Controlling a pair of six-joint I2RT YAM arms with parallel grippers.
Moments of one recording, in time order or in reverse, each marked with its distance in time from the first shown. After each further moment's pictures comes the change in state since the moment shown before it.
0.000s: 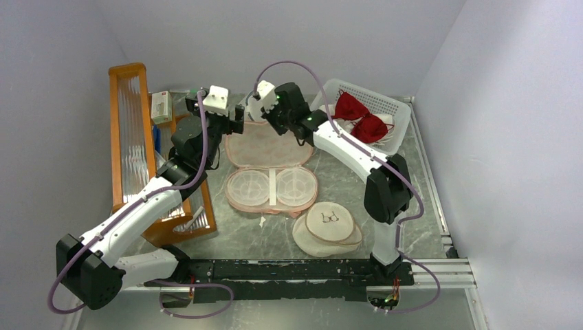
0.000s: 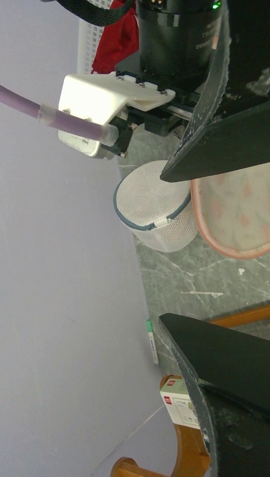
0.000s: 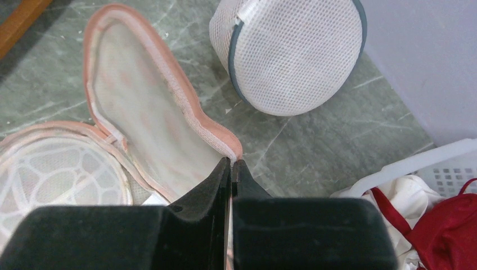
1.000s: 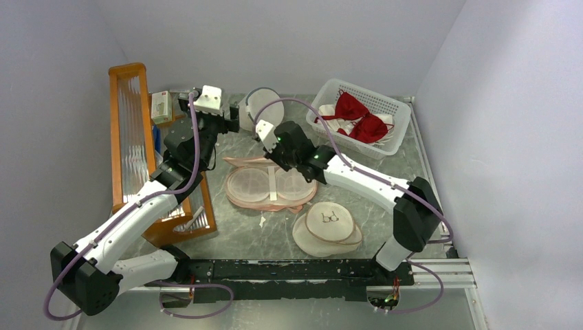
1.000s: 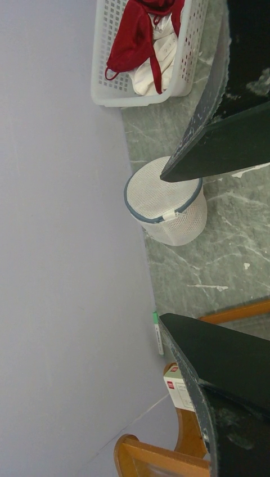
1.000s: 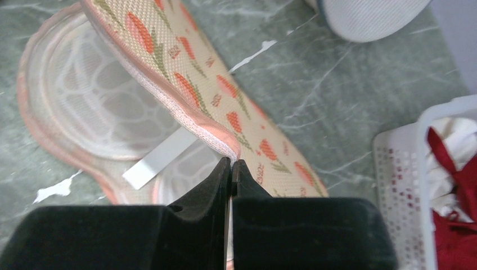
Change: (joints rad) left arm 0.003 -0.044 0.000 0.001 -0.017 0.009; right arm 0.169 -0.307 -0.449 0.062 0.111 -0.024
